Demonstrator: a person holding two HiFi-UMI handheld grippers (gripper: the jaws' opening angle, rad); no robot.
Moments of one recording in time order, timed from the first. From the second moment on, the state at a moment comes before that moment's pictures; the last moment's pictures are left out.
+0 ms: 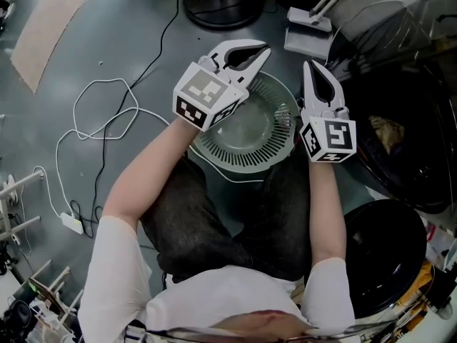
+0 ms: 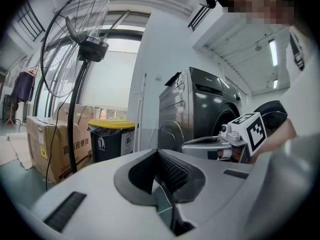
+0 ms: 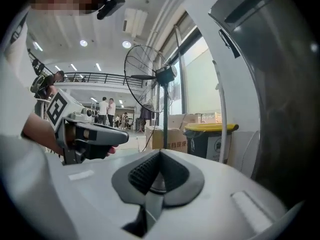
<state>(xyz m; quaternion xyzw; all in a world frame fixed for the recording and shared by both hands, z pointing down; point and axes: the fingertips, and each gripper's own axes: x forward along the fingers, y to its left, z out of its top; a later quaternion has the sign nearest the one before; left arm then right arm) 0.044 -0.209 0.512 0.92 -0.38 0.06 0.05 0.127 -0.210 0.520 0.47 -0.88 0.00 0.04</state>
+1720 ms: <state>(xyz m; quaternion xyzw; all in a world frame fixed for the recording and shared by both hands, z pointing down) 0.001 -0.149 0.540 0.92 -0.38 0.09 0.06 0.096 -0.140 0.581 0.39 -0.90 0.07 0.17</state>
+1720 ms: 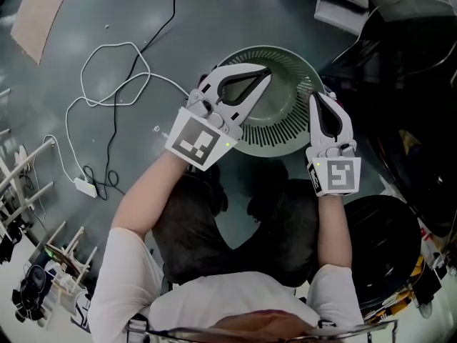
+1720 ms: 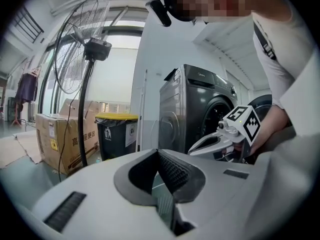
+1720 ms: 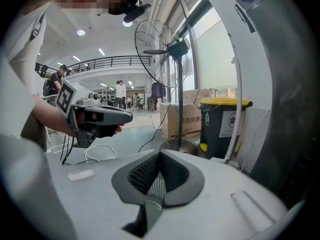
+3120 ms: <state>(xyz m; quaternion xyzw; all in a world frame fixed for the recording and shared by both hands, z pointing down) -0.036 -0.023 0.323 0.86 -0.47 0.14 0.15 0.126 -0.053 0.319 0.44 -0.87 0.13 0.19</state>
